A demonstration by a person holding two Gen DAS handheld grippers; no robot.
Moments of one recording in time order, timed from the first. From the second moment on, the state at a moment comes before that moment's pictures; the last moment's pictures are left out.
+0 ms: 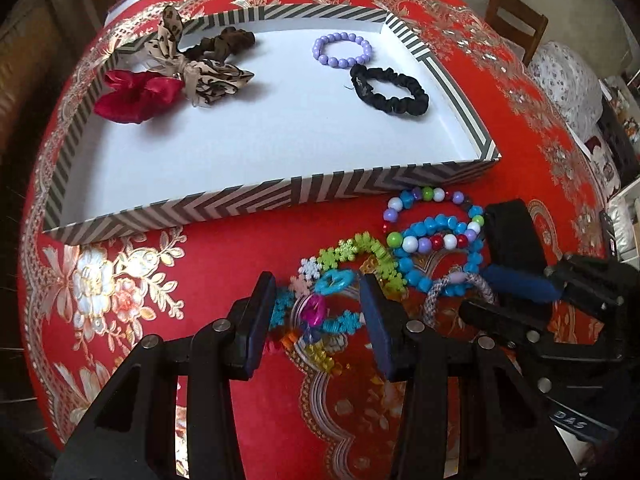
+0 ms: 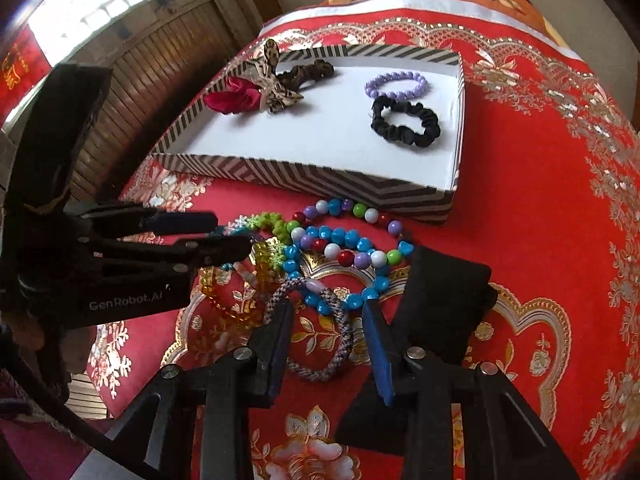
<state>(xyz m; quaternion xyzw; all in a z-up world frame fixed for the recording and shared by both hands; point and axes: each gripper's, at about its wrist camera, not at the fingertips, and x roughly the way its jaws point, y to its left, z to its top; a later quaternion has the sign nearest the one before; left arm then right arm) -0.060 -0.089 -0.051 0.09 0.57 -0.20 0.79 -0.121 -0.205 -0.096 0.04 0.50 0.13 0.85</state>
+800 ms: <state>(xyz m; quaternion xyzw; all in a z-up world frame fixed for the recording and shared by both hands) -0.090 -0.050 0.036 0.01 0.52 -0.19 0.83 -0.147 -0.222 -0.040 0.08 0.42 0.17 0.89</state>
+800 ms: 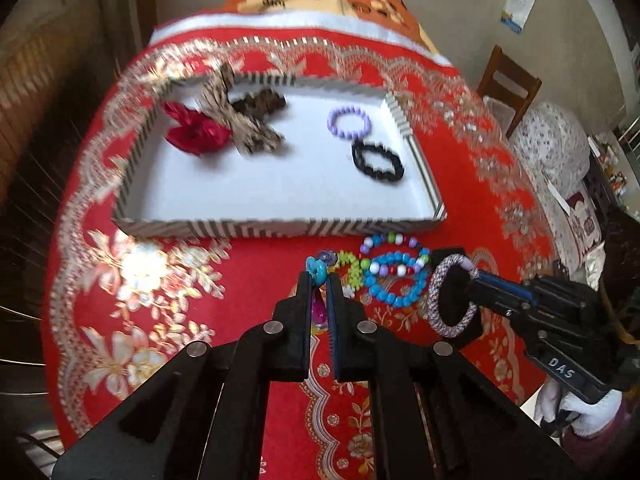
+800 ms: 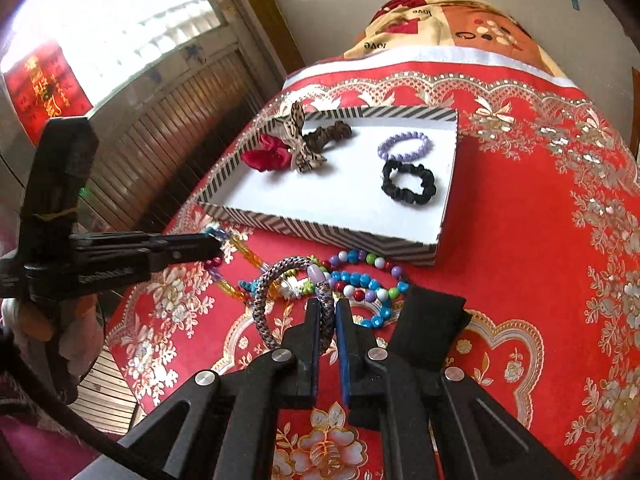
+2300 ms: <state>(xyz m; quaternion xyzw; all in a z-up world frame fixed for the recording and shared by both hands) 0.019 -0.038 0.006 0.01 0.54 -0.15 0.82 0.039 -0.203 -0.054 0.05 0.47 0.11 0.88</state>
